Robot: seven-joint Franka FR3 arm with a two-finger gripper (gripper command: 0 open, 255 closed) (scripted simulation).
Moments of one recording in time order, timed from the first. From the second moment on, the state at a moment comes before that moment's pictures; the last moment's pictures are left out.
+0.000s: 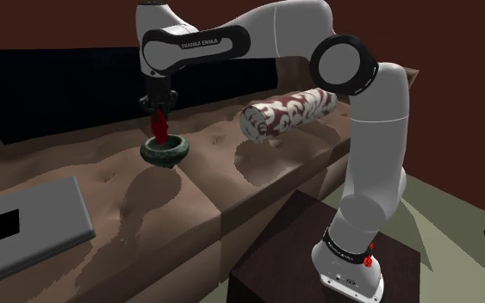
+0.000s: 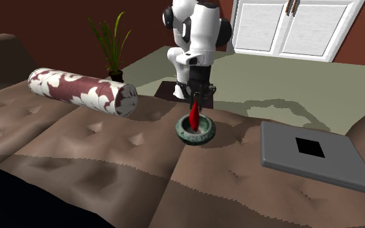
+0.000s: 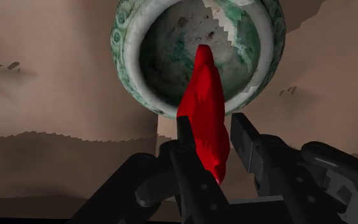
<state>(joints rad) -0.11 0.36 0.41 -1.48 -0.25 1.95 0.42</state>
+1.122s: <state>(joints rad) -0.12 0.36 0.41 -1.53 -0.25 2.00 0.43</state>
